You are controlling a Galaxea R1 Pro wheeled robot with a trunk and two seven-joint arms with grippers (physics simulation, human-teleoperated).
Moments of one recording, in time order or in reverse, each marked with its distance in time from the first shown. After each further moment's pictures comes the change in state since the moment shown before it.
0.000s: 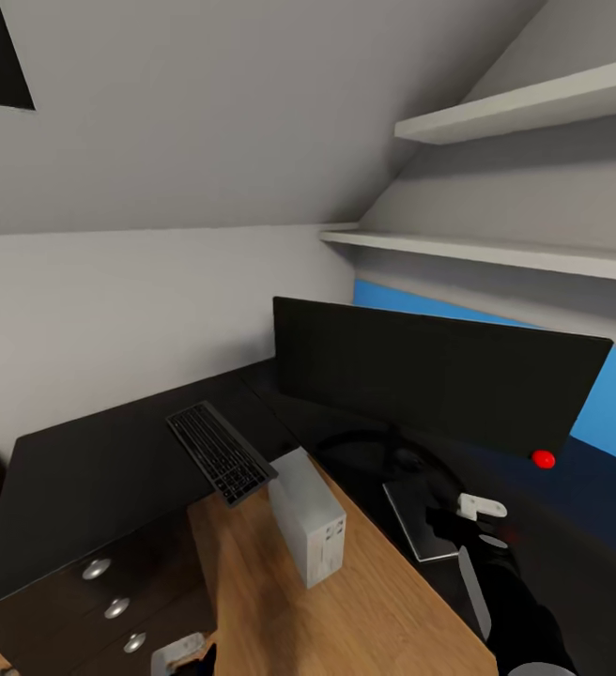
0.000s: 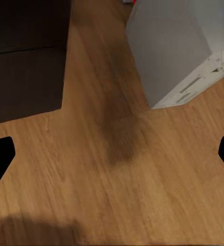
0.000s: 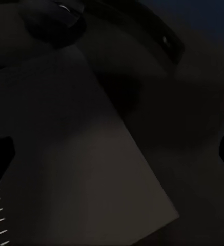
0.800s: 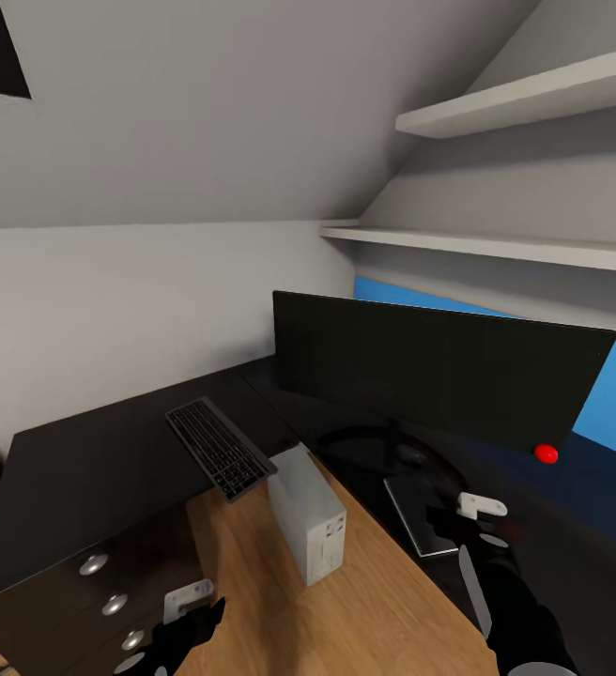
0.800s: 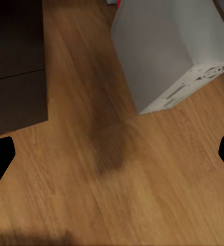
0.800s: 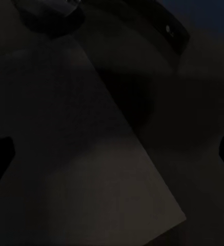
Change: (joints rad) left arm 0.000 0.042 0.000 -0.332 -0.029 0.338 0.105; right arm 0.000 0.000 0.000 -0.007 0.001 0.002 0.000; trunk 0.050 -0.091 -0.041
